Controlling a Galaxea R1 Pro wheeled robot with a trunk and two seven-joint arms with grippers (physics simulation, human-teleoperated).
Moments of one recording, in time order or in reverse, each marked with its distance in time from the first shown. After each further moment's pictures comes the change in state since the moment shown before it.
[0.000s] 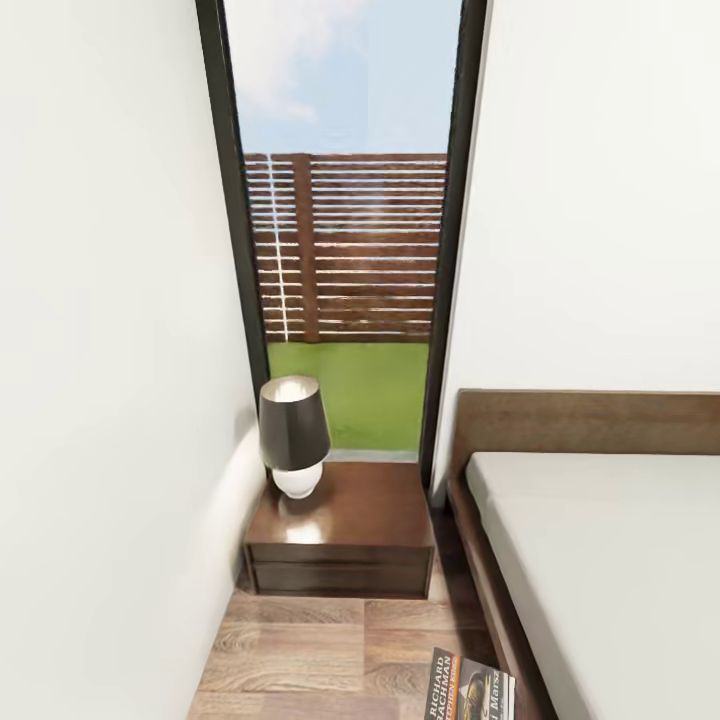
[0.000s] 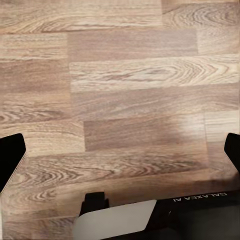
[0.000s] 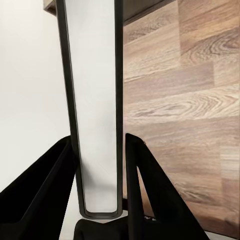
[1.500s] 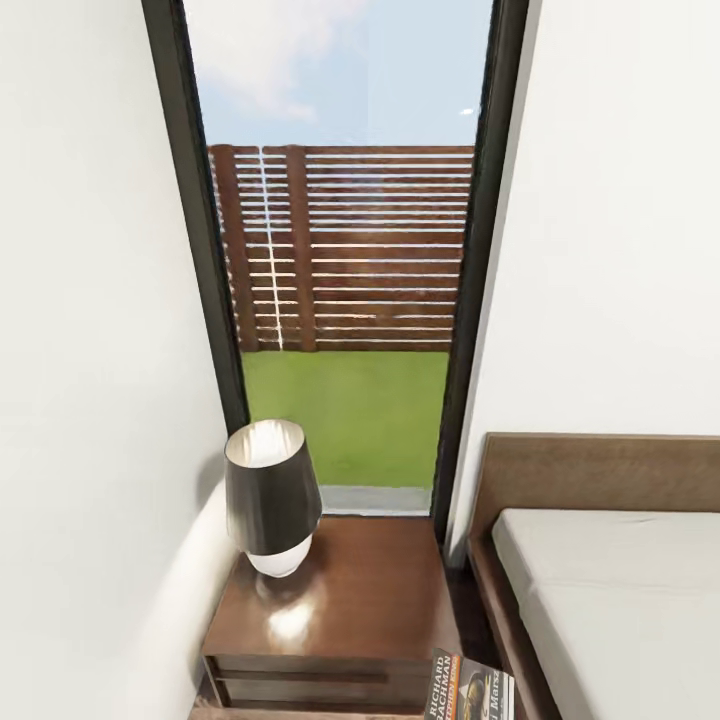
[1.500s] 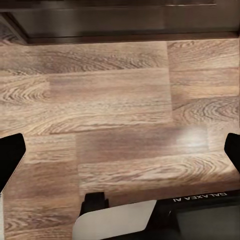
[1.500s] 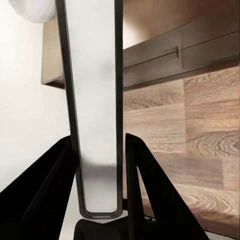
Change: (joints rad) left arm 0.000 0.000 0.000 0.000 0.000 0.000 0.000; right arm 0.000 0.000 0.000 -0.001 0.000 0.000 0.000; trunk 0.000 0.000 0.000
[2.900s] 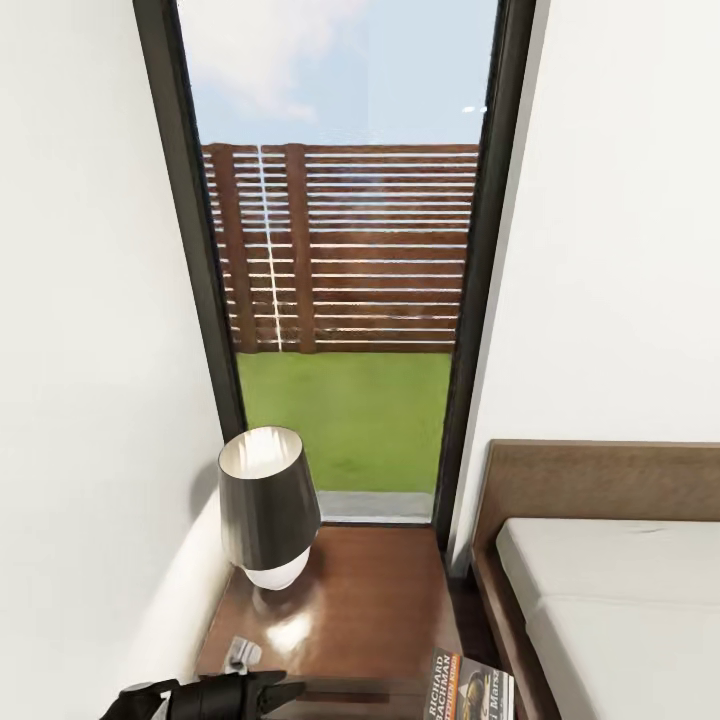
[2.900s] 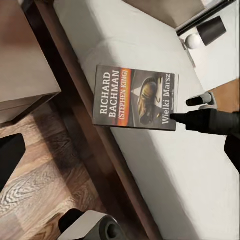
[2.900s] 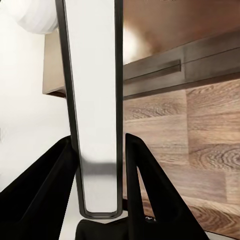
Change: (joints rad) left arm -0.033 0.157 0.011 -0.467 0.183 0.400 -1.045; right arm 0.000 0.000 -0.003 0.000 0.002 0.002 0.007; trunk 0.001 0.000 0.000
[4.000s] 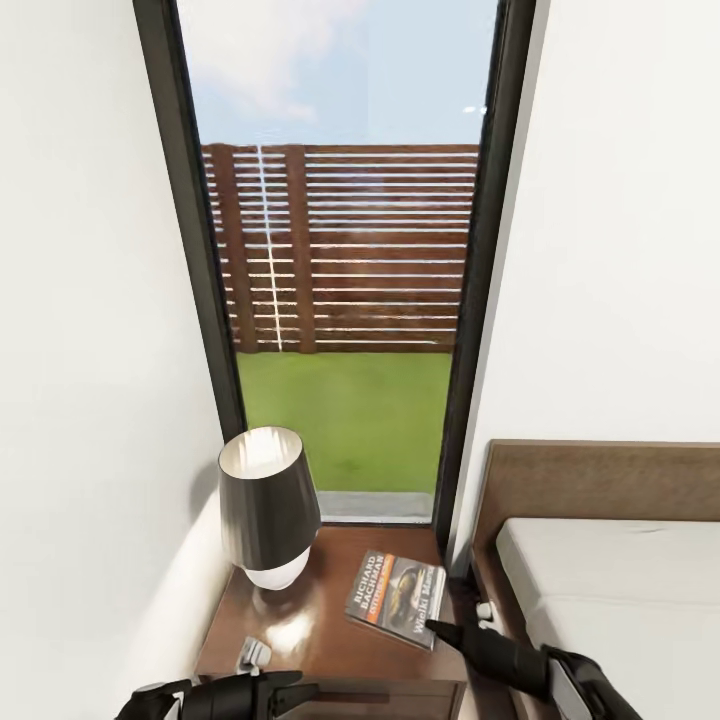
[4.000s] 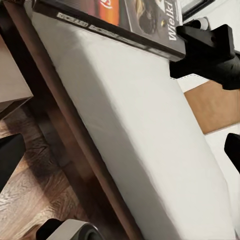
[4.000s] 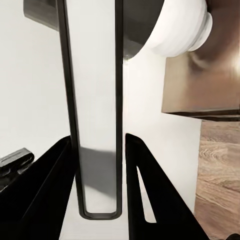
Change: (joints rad) left arm 0.006 -0.034 0.002 -0.014 0.001 0.006 -0.059; right arm -0.016 0.151 -0.004 -0.533 -0.071 0.595 0.137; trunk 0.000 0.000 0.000
